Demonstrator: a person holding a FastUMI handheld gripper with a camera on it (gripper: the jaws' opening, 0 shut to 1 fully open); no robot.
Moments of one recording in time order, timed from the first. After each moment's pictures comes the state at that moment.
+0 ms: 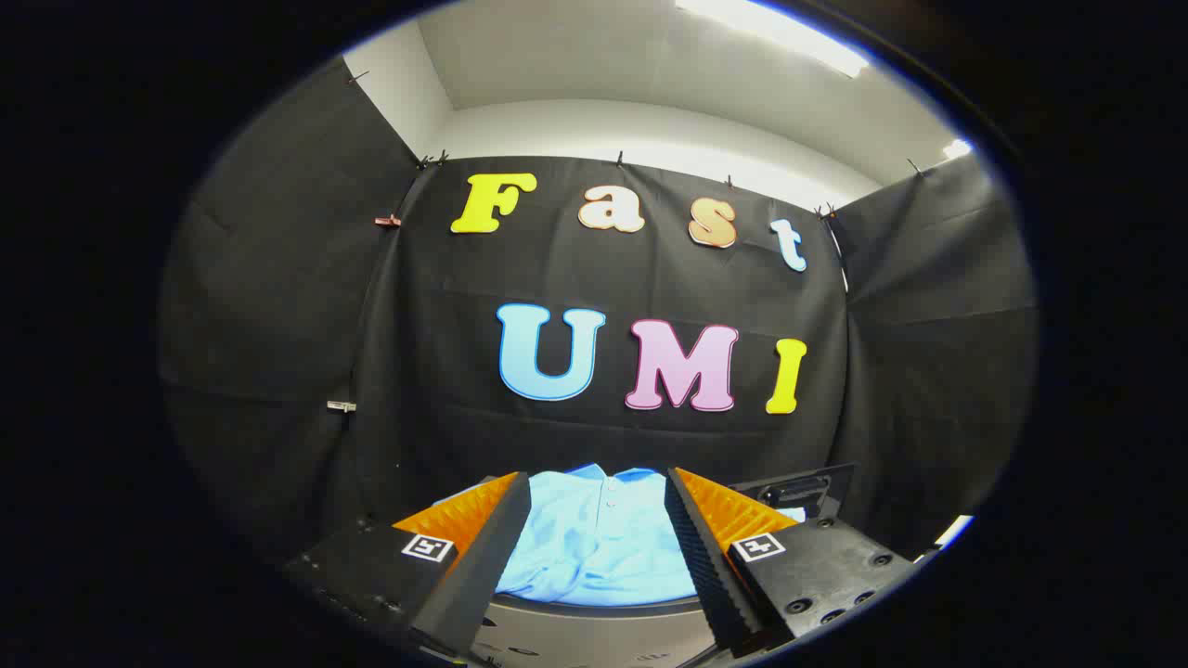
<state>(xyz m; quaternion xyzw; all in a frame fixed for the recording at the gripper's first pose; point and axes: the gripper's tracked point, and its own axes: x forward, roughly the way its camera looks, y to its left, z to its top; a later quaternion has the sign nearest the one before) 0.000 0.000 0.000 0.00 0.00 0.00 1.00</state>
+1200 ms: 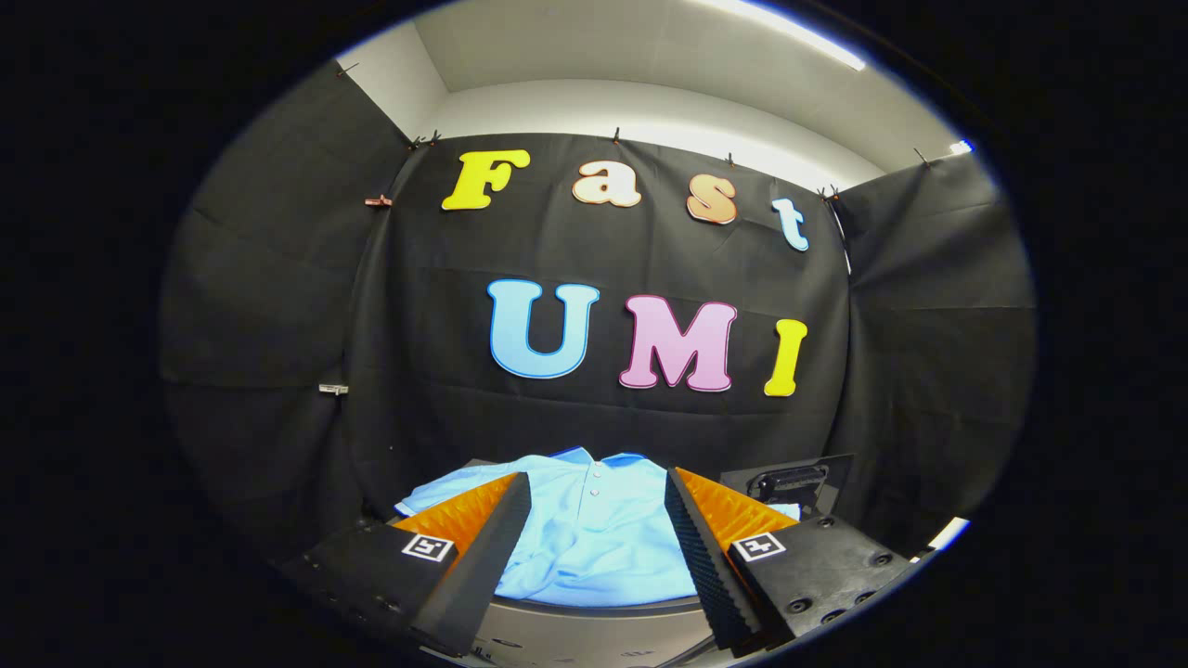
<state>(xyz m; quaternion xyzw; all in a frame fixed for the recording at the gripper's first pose) 0.028 -0.018 -0.005 -0.01 0.04 0.00 1.00</state>
